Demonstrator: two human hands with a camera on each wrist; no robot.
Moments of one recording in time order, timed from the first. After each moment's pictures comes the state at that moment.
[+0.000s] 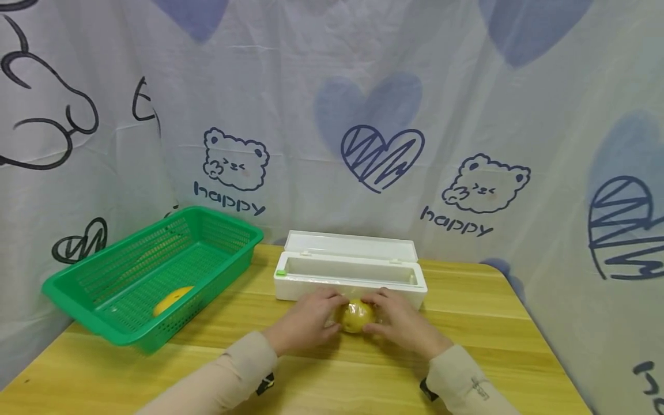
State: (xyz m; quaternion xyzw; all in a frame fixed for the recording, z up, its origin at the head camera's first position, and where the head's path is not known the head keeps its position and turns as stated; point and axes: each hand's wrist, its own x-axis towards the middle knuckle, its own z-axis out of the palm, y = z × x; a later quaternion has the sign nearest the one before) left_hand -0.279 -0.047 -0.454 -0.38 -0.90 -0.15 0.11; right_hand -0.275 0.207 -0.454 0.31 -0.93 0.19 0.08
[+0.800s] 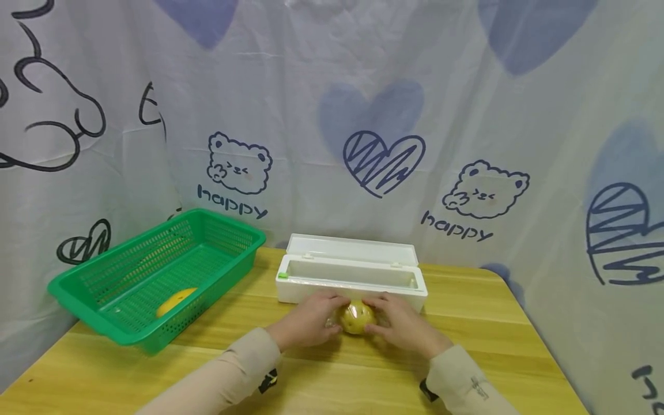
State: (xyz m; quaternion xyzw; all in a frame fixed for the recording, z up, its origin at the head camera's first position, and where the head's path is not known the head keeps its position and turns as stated) left_hand -0.286 -0.047 -0.451 -0.39 -0.90 -0.18 0.07; right_hand -0.275 0.207 -0.448 0.29 -0.94 0.20 0.04
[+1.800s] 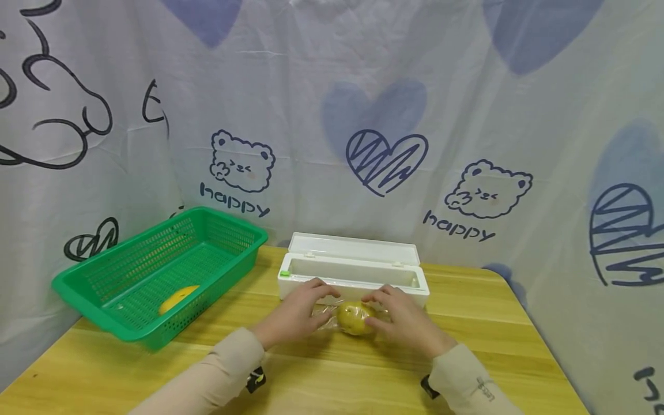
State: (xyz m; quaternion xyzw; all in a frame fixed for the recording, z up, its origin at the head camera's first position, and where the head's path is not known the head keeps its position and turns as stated) left_hand -0.280 -0.074 -0.446 -0.34 -0.89 -0.29 0.10; right_hand -0.268 0.202 -0.436 0.30 -0.93 0.19 0.08
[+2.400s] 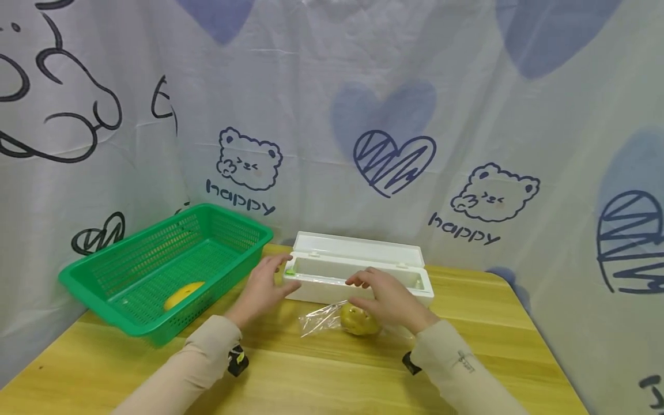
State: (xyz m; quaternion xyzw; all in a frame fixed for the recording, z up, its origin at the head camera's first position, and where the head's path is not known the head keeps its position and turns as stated) left_hand -0.309 -0.142 -0.447 -0.11 -0.91 -0.38 0.12; right_hand -0.289 0.159 -0.400 0.31 -0.92 0.23 0.03
